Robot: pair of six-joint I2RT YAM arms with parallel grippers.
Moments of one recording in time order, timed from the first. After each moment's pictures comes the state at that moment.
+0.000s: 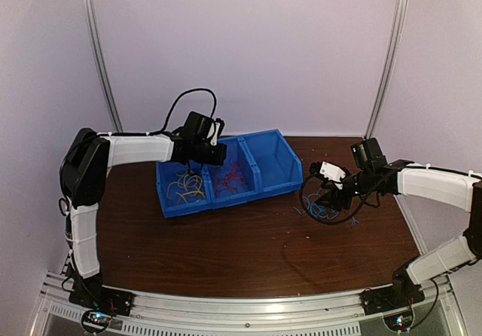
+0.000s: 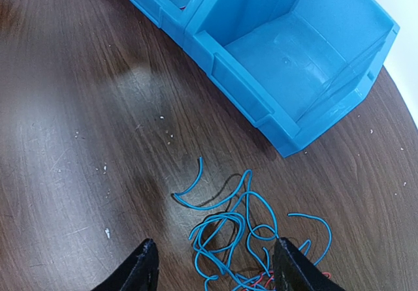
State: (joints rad) left arm -0.62 2.06 1.55 -0.14 0.01 -0.28; right arm 0.38 1.33 0.80 -0.32 -0.38 -0.67
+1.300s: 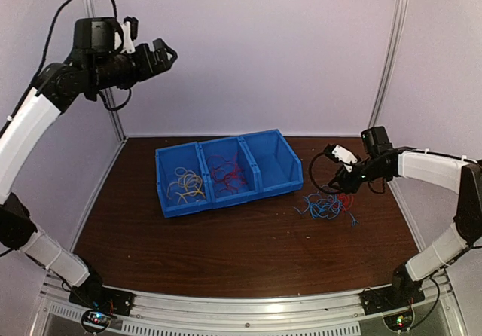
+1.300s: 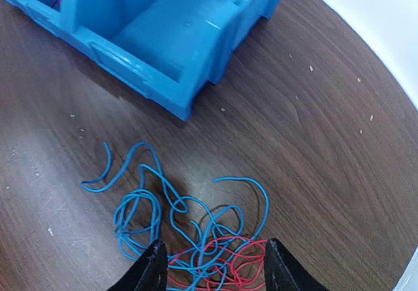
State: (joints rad) left arm -0.62 1.47 1.90 -0.68 -0.23 -0.47; right arm 0.21 1.43 0.93 -0.37 -0.35 -0.59
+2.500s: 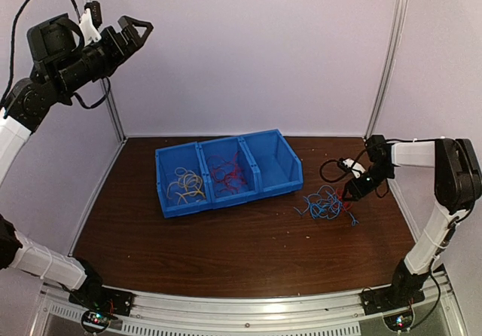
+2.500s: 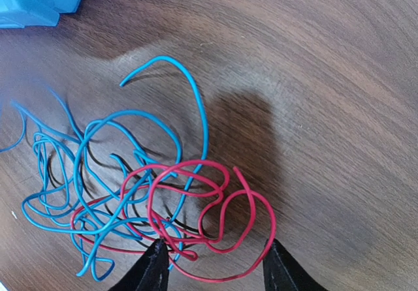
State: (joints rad) left arm -0.62 1.24 1.76 -0.42 -0.22 -0.51; right arm 0.02 1.73 1.08 -0.61 -0.31 -0.46
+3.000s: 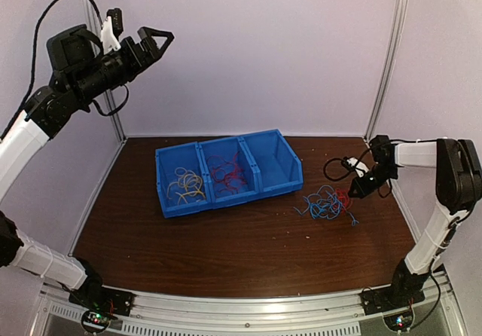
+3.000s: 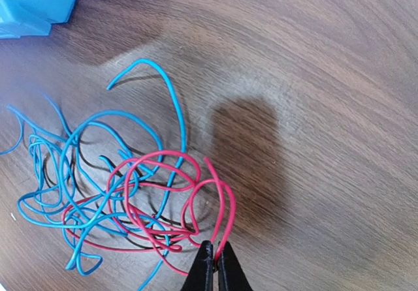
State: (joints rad) left arm -0.63 1.28 1.67 -0.29 -0.08 -0.52; right arm -0.02 1.73 1.07 -0.59 -0.33 -0.46
